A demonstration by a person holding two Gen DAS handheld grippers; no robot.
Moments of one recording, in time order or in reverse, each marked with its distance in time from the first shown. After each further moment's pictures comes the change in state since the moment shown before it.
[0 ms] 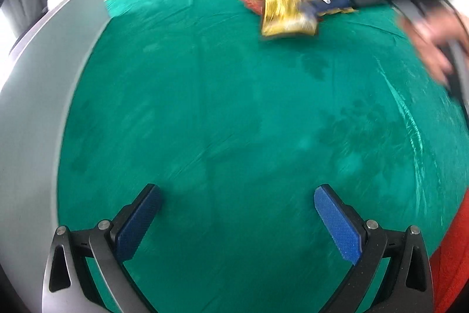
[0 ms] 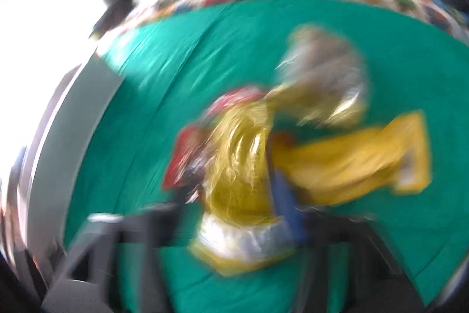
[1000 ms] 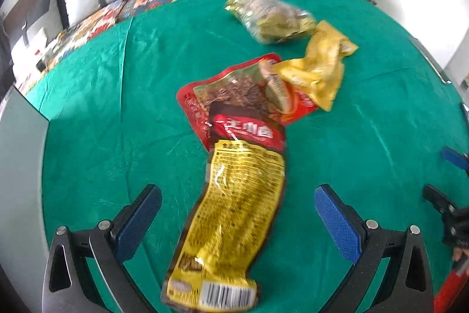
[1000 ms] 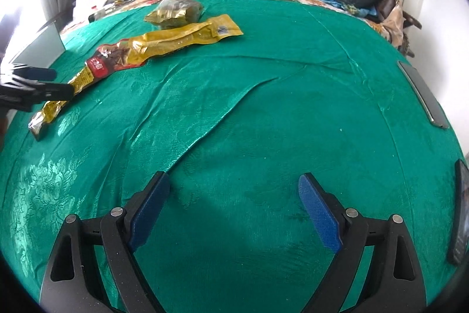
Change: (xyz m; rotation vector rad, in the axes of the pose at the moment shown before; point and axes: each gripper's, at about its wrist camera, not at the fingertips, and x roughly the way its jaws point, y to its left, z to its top) left arm 0.071 -0.051 0.175 0.173 -0.013 -0.050; right arm -0.082 -0.041 -0.193 0.141 -0.207 -0.478
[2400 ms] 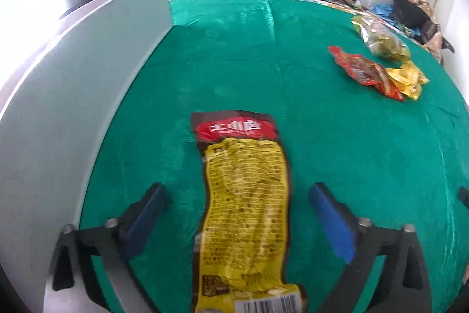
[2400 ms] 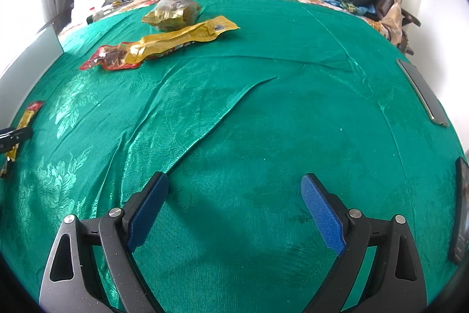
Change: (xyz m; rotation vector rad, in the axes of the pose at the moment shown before) left arm -0.038 0.079 -0.123 -0.415 -0.112 0.220; right arm -0.003 0.003 -0.005 0.006 0.000 -0.001
